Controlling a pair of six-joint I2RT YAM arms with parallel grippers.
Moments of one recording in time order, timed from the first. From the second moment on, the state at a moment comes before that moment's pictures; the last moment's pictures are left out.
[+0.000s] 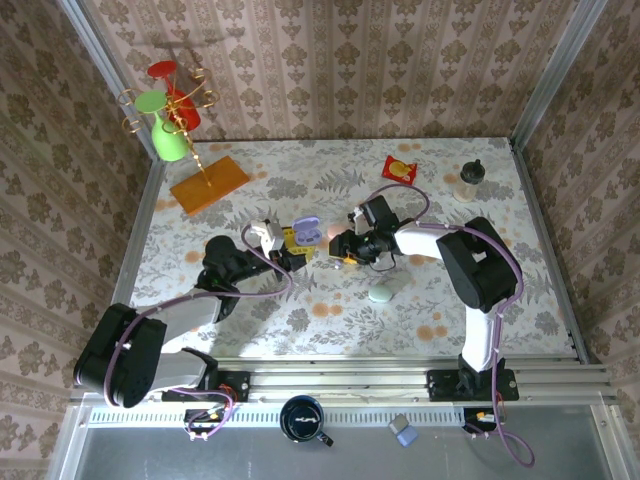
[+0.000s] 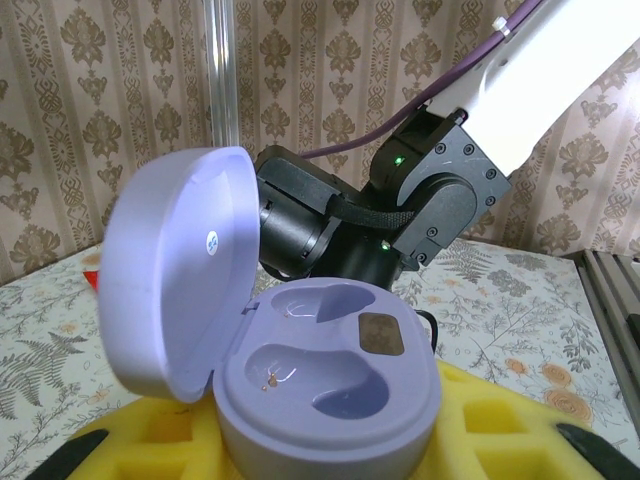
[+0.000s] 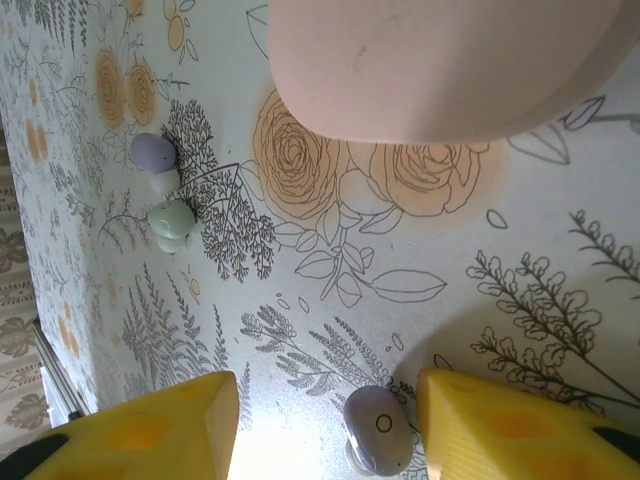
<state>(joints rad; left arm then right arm) -0.48 1.27 0.37 0.96 0.79 -0.08 0.47 1.94 1.08 -0.11 -0.57 0.65</state>
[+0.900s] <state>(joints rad) -0.49 1.27 0.37 0.96 0.79 -0.08 0.47 1.94 1.04 -0.07 -0.61 0.67</state>
